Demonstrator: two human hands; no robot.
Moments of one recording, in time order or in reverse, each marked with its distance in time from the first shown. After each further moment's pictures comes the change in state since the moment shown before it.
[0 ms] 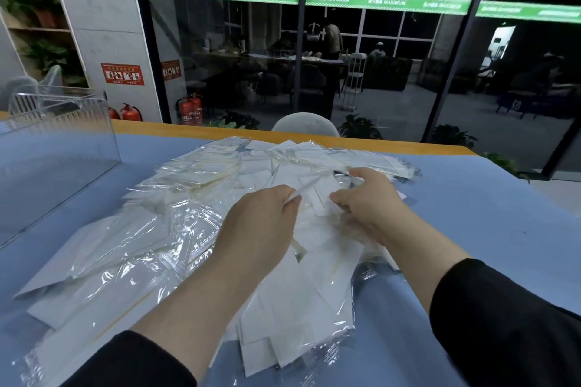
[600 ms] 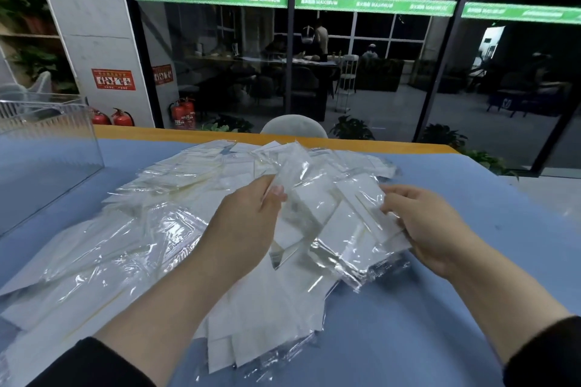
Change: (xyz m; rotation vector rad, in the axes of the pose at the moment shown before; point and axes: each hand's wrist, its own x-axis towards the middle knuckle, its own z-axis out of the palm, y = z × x) left_hand -0.007 0.015 0.002 -0.306 -0.027 0.004; right_hand -0.029 0.048 -0.085 0.317 -0.072 -0.039
